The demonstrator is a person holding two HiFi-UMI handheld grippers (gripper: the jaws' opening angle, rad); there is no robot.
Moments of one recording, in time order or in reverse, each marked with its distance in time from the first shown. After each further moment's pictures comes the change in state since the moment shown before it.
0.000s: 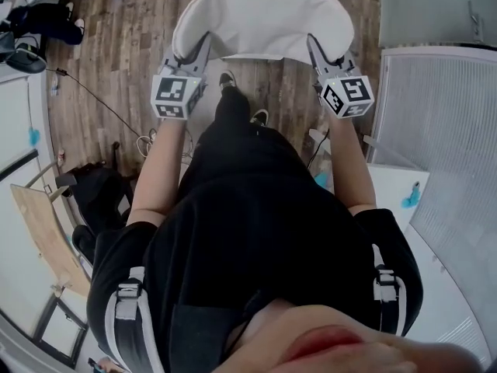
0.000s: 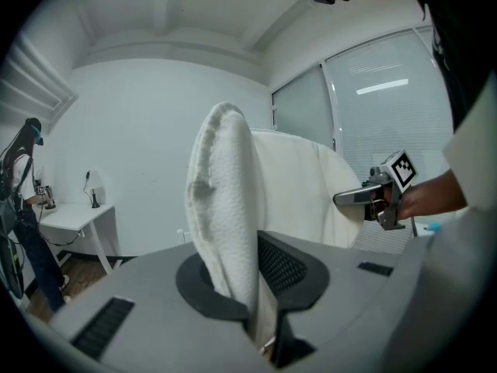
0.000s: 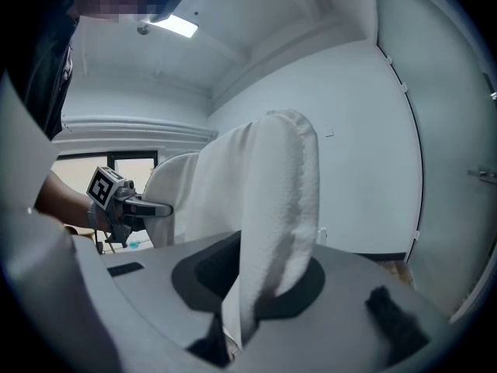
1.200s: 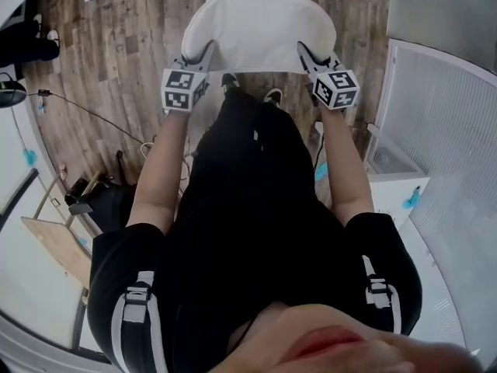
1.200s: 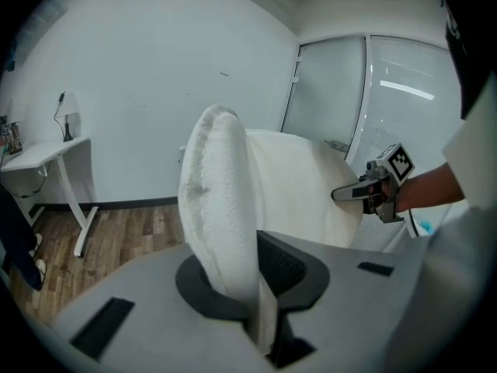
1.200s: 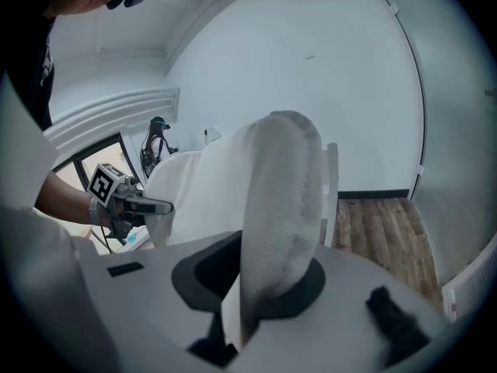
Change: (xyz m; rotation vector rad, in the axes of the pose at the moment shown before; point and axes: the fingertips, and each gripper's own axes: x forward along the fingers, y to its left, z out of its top) left arm 0.192 0.154 -0.175 -0.153 0.334 -0.165; right arm 0.228 -0.068 -0.156 0.229 0.340 -0.038
